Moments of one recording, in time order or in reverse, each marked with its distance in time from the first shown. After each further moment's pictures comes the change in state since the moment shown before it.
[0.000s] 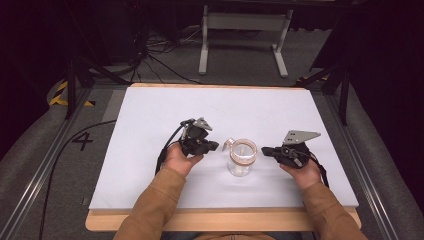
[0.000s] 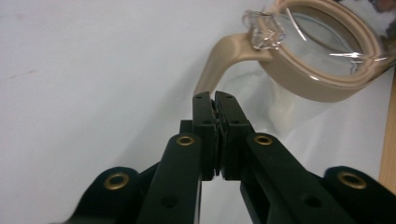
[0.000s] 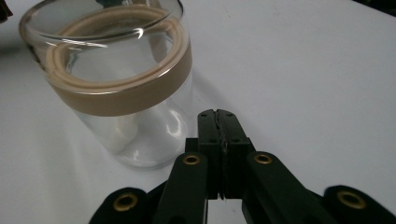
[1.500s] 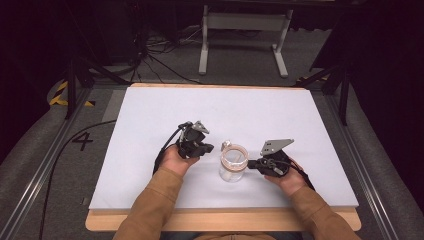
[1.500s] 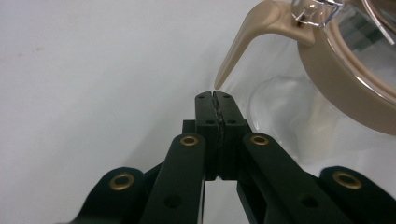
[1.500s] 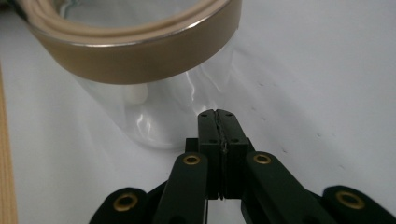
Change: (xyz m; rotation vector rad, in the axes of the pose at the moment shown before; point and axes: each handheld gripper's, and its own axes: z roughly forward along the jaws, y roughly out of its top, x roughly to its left) left arm 0.003 -0.009 0.016 0.075 0.042 0.094; right arm 0.040 0.003 0.036 0.138 0.092 -0.050
